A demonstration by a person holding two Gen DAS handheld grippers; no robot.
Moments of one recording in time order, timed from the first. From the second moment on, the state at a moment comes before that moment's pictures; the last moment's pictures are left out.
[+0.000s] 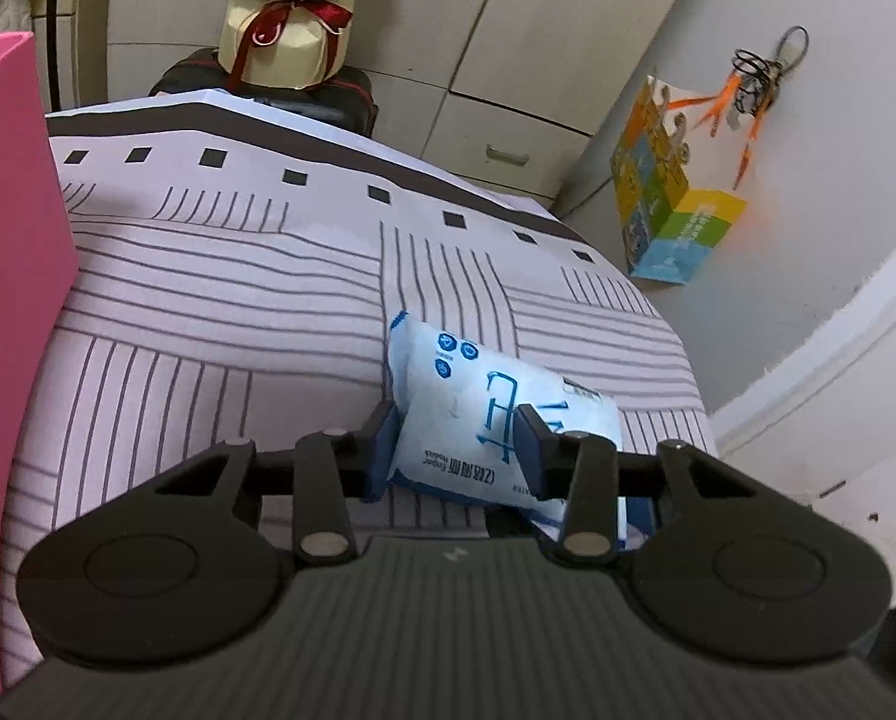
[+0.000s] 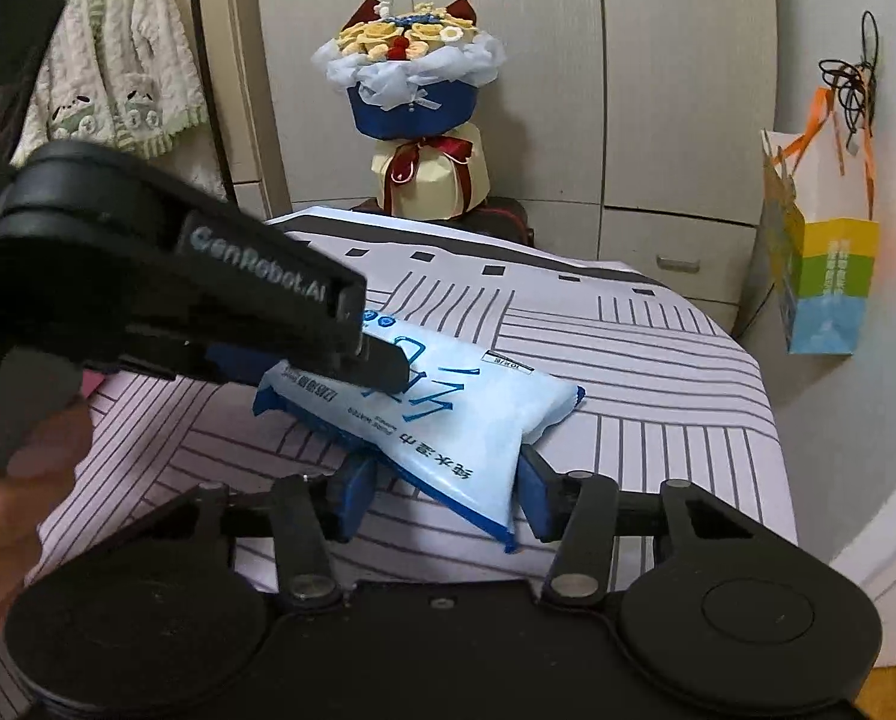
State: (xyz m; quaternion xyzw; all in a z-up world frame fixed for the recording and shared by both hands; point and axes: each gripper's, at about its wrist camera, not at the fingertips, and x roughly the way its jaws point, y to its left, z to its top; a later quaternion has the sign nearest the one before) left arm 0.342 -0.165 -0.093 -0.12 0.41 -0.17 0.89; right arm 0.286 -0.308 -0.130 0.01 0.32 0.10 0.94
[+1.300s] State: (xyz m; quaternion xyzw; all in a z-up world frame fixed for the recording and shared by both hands) left arm 0.103 -0.110 -0.021 -0.02 0.33 -0.29 0.90; right arm 0.066 -0.248 -0.054 -0.02 0.27 0.10 0.96
